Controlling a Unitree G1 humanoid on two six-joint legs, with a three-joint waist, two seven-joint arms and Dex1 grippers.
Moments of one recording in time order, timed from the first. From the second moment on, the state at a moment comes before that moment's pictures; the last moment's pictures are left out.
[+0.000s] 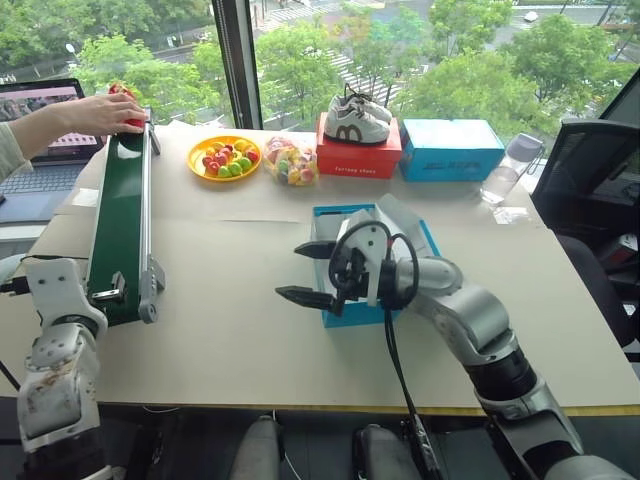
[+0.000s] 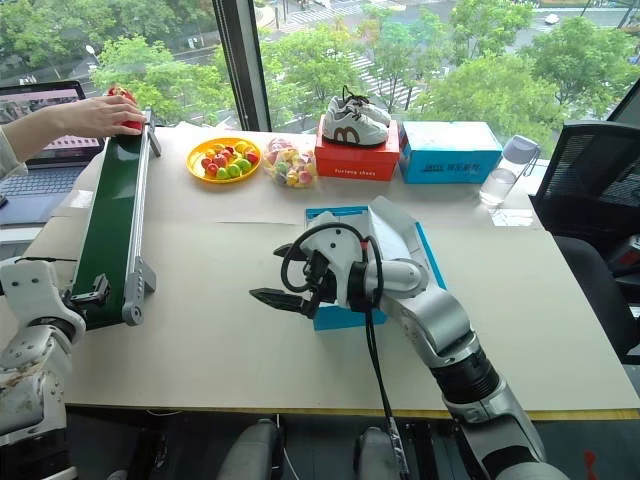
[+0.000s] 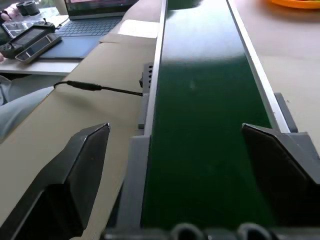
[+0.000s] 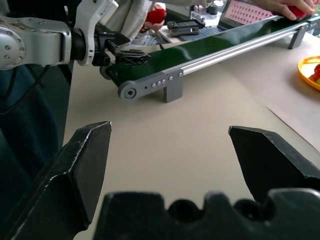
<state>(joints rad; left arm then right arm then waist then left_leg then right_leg) -0.11 0.48 0.57 -0.18 -0.20 0.62 -0.09 -0.58 -0.36 0.32 -0.28 0.44 0.60 0.77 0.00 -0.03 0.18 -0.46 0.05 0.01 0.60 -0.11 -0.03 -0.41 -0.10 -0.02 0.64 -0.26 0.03</state>
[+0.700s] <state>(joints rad) -0.18 0.48 0.53 -0.14 -0.20 0.68 -0.10 -0.52 -0.34 0.31 -0.27 0.37 0.59 0.74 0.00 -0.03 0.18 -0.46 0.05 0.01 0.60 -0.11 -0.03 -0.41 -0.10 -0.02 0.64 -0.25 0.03</state>
